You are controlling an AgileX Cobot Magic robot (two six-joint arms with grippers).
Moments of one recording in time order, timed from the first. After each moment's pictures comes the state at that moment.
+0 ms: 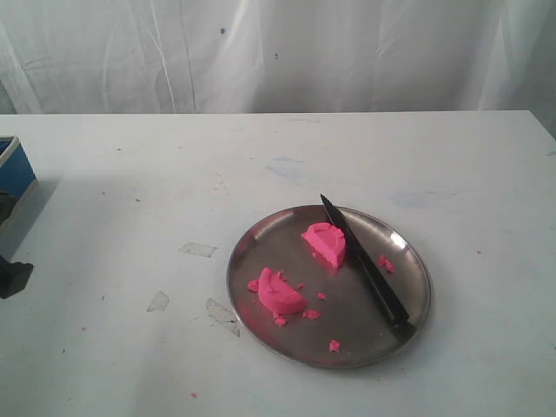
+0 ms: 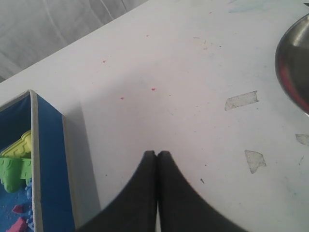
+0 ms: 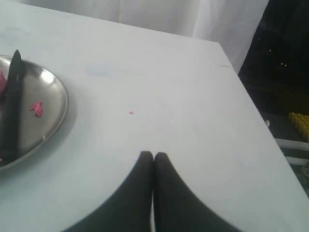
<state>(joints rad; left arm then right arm) -0.46 0.80 -0.52 0.79 0.47 -0.58 -0.02 0.00 -0.01 -0.08 0.37 -0.08</state>
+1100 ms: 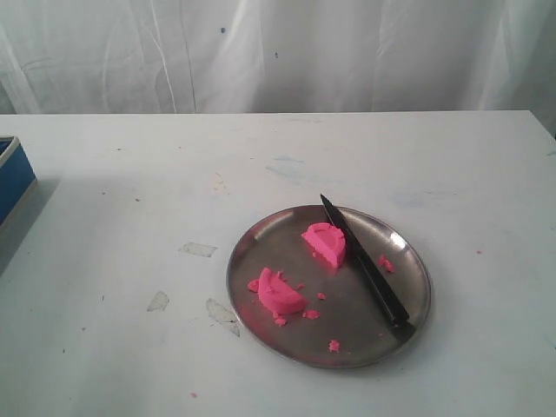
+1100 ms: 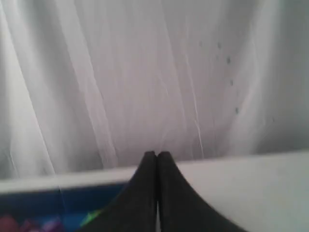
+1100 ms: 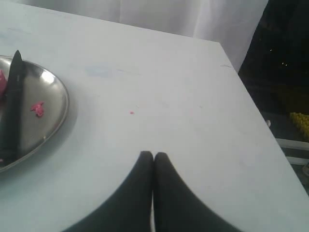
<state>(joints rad) 0.18 0.07 -0.29 -0.37 0.16 0.45 -0.02 0.00 -0.01 -0.08 0.37 -0.08</state>
